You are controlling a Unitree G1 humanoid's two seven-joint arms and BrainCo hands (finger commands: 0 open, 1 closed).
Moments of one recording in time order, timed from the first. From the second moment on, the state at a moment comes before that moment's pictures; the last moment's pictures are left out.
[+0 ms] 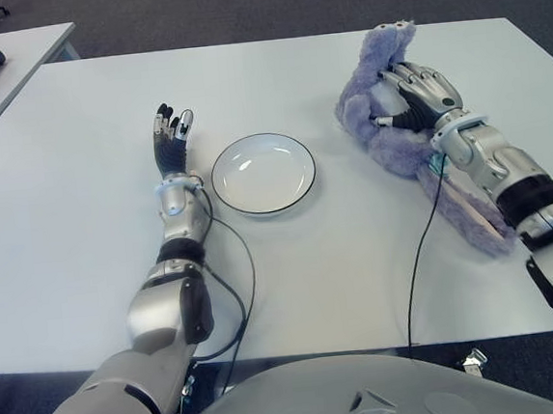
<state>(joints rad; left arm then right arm) -0.59 0.07 0.37 1.06 -0.11 -0.54 0.02 -0.63 -0.78 0.55 0.57 -0.68 -0.22 -0.18</state>
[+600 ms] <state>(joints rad) -0.59 0.07 0.37 1.06 -0.11 -0.55 0.02 -0.41 -0.91 0.49 0.26 -0.65 -0.25 -0.06</state>
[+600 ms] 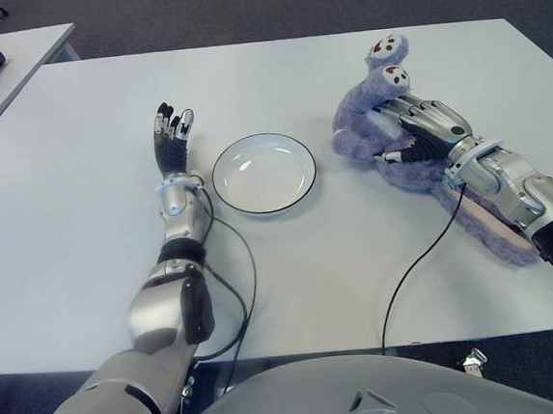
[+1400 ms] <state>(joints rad) -0.59 0.07 0.37 1.06 -0.11 -0.55 0.02 -0.28 -0.94 0.40 0.10 -0.58 -0.25 0.02</state>
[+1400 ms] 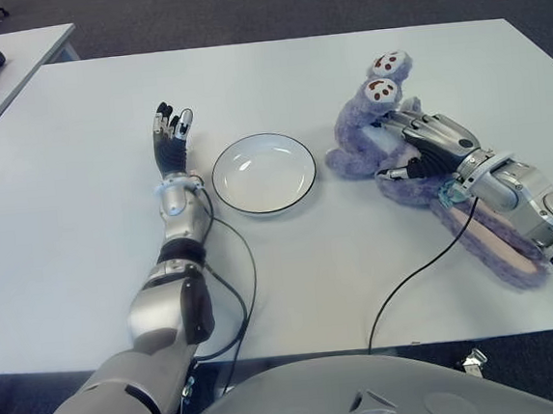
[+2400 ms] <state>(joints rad) -0.59 0.07 0.38 1.06 -0.11 -0.56 0.02 -0.28 -0.85 0.33 0.25 -0.55 -0.44 -0.20</state>
